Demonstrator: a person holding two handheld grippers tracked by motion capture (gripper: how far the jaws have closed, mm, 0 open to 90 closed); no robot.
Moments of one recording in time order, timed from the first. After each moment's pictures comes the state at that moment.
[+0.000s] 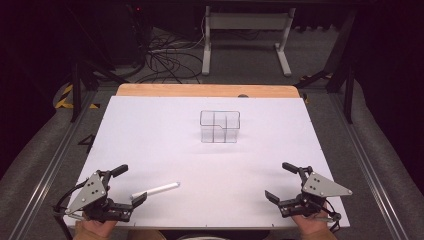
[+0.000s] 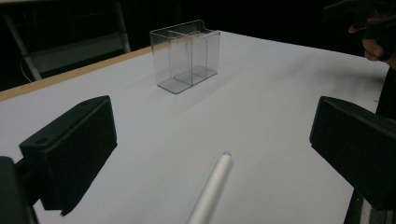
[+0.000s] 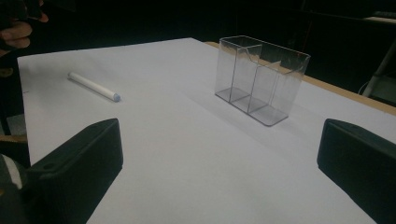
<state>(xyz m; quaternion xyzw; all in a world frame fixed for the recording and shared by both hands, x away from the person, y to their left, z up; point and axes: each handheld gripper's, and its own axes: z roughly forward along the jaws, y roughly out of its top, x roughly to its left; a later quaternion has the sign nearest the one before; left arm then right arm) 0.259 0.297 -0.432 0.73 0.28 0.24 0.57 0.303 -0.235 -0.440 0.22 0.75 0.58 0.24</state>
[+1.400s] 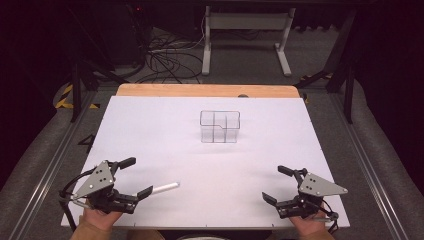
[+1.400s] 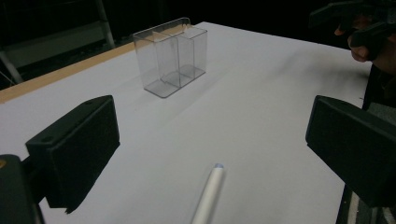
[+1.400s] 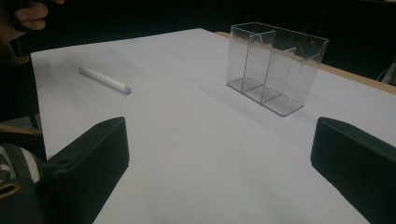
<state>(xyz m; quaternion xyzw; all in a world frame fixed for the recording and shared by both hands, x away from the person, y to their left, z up) 0.277 0.281 -0.406 0.77 0.25 0.22 0.55 0.304 -0.231 -0.445 0.22 0.76 0.57 0.21</state>
